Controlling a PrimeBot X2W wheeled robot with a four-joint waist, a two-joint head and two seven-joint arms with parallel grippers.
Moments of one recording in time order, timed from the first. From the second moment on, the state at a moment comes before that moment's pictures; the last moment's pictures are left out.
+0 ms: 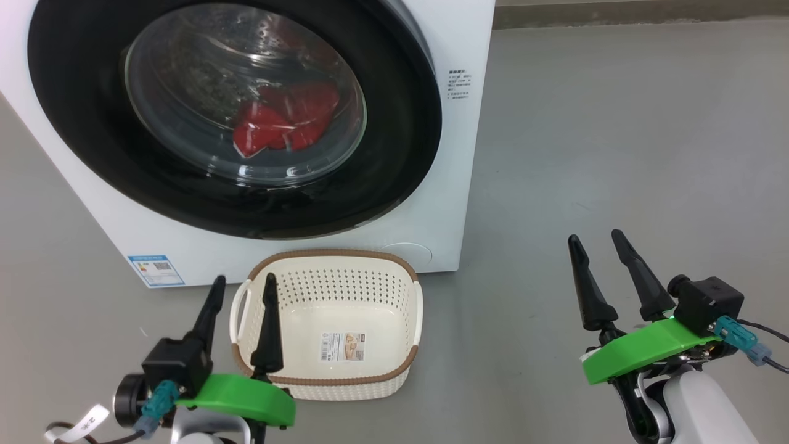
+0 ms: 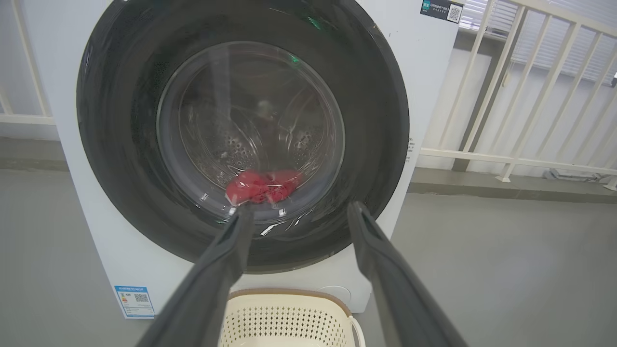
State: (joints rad) left arm -0.21 0.03 -0.15 0.27 -0.29 0.08 -0.23; right arm -0.21 -0.04 0.04 0.32 0.39 0.13 -0.23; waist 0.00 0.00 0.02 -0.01
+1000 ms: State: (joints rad) left arm -0.24 0.03 -0.17 0.26 -0.19 0.09 -0.25; right arm -0.24 -0.05 0.04 0.30 0.31 0.13 -0.25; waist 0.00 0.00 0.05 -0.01
